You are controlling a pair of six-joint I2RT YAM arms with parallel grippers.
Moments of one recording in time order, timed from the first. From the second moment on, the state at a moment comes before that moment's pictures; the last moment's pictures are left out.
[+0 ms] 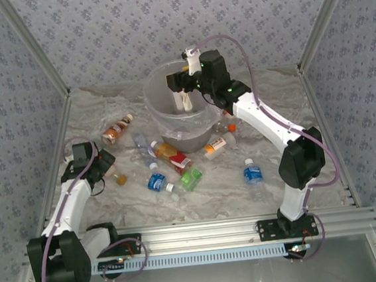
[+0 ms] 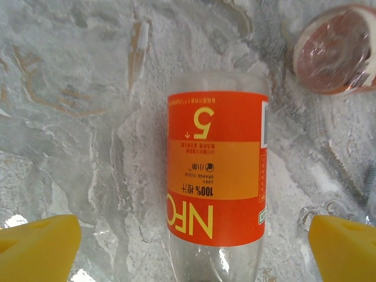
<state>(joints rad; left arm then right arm) 0.06 1.06 0.61 -0.55 -0.12 -0.76 0.56 1.78 1.70 -0.19 -0.16 0.18</state>
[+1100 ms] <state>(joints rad) 0.06 1.43 0.63 -0.21 -0.06 -0.73 0.46 0.99 0.98 -0.24 0.27 0.22</state>
